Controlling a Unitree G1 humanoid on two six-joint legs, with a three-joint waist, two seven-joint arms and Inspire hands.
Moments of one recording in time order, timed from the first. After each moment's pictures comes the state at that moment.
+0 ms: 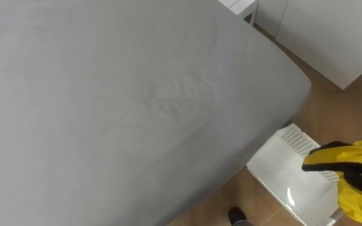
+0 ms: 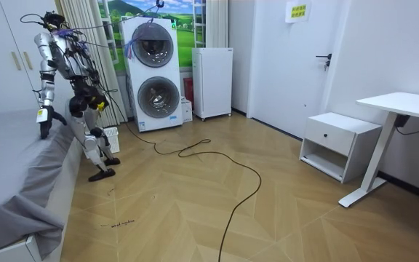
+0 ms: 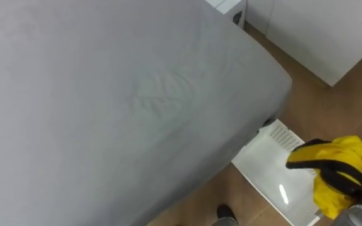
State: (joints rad) left arm 0.14 0.24 -0.08 1.09 0.03 0.19 0.16; right arm -0.14 -0.42 -0.36 0.98 0.42 -0.04 -0.36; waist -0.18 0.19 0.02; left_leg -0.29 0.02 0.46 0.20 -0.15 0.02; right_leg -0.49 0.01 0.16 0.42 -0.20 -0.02
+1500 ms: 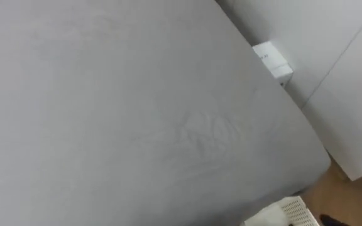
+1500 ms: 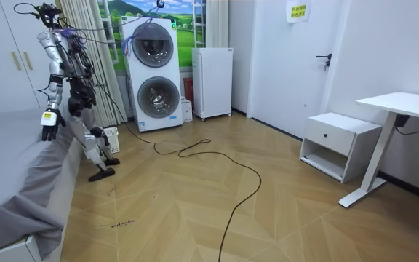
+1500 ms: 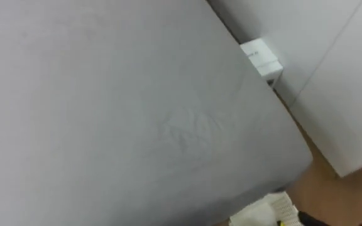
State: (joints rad) left arm 0.23 0.29 0.00 0.98 0.05 0.08 0.17; right arm 0.06 -0.31 -0.20 1.01 0.47 -0.06 -0.26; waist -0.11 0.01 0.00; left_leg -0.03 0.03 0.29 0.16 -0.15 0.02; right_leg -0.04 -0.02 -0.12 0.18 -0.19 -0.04
